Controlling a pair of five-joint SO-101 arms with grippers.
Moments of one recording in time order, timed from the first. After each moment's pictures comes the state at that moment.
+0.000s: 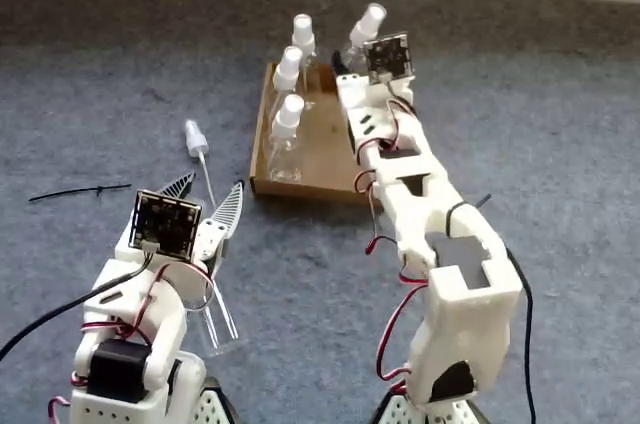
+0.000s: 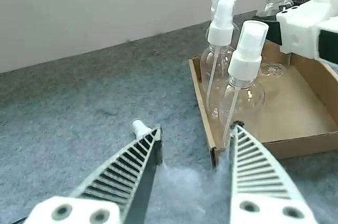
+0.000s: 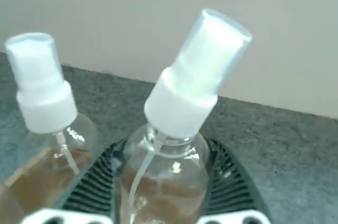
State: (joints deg) left arm 3.4 -99.8 75.8 51.8 -4.0; right arm -13.3 20.0 21.6 -25.5 4.8
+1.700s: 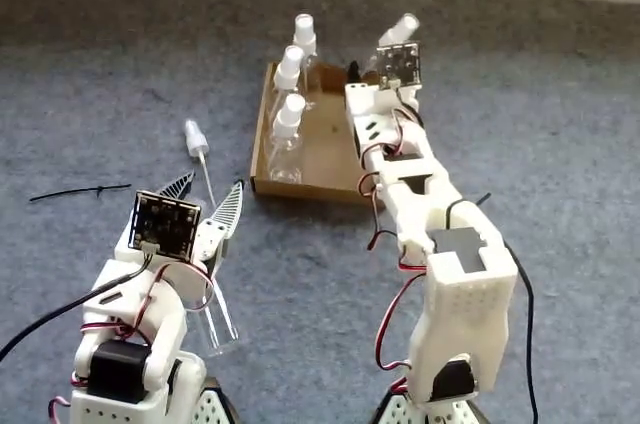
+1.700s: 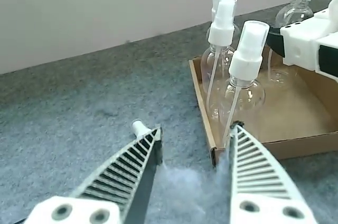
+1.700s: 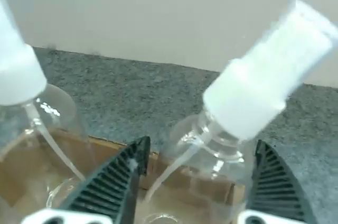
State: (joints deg) left arm 3.4 -100.2 75.8 51.8 -4.0; right arm -12.2 24.8 20.9 -26.1 3.5
